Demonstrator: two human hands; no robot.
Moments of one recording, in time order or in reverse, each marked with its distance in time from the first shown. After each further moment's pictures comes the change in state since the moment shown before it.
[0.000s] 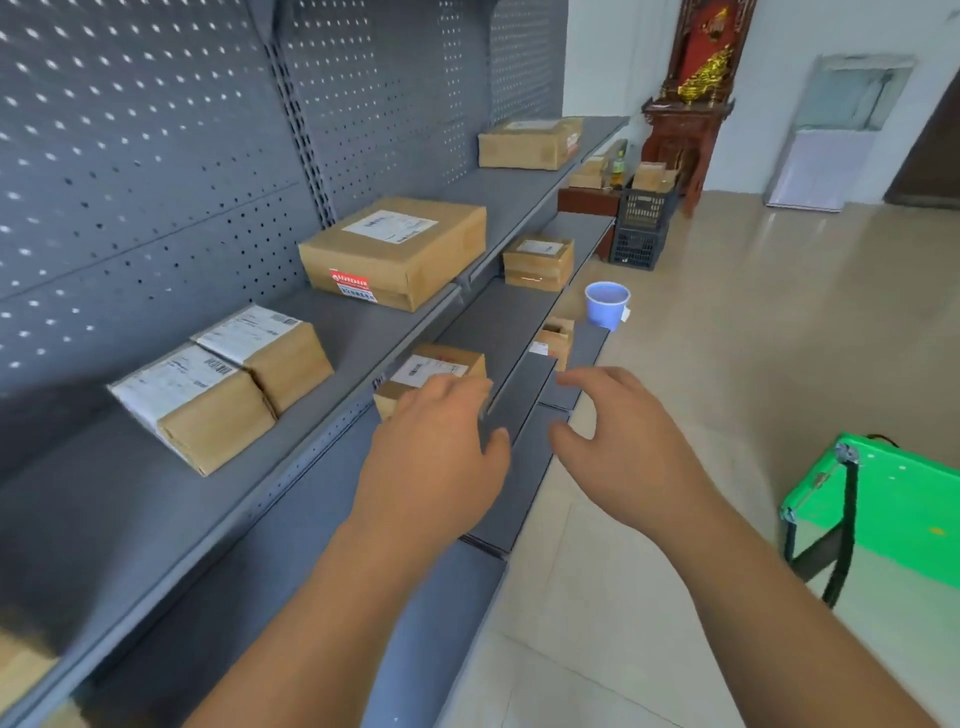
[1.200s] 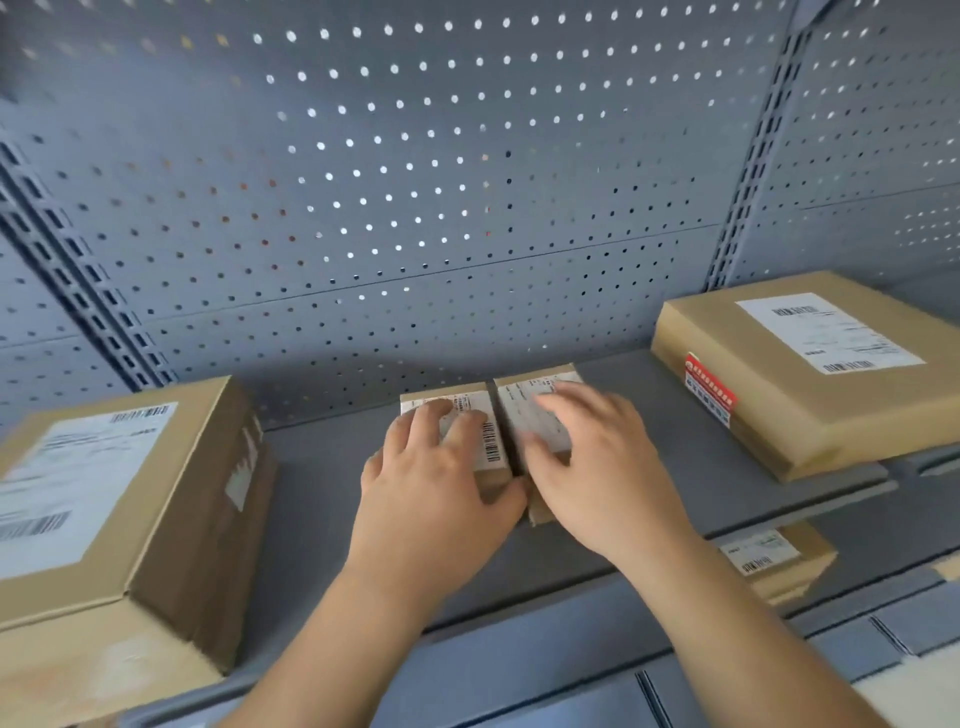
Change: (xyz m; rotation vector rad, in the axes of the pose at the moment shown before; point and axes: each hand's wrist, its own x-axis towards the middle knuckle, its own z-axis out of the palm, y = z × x) left_hand 0.053 -0.194 -0.057 0.273 0.320 -0.850; right_hand 0.207 -0.191 0.217 0.152 -0.361 -0.750
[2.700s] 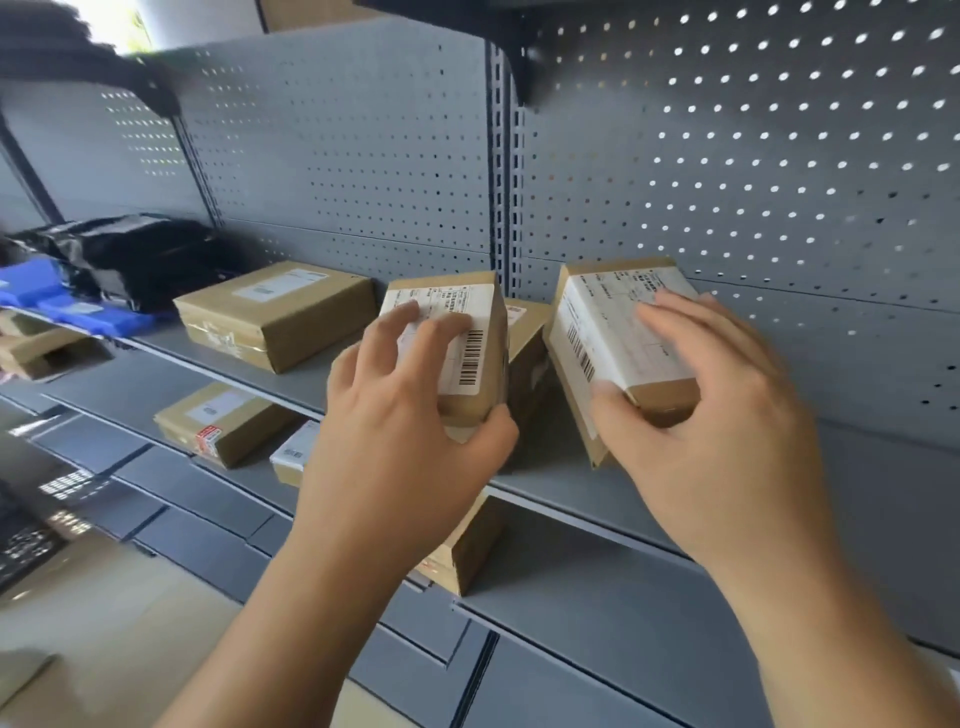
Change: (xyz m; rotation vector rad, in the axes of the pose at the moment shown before) left_hand -0.191 -0.018 -0.138 0.029 0.569 -0.489; right_hand -0.072 -0.127 -0.059 0.431 0.039 -0.577
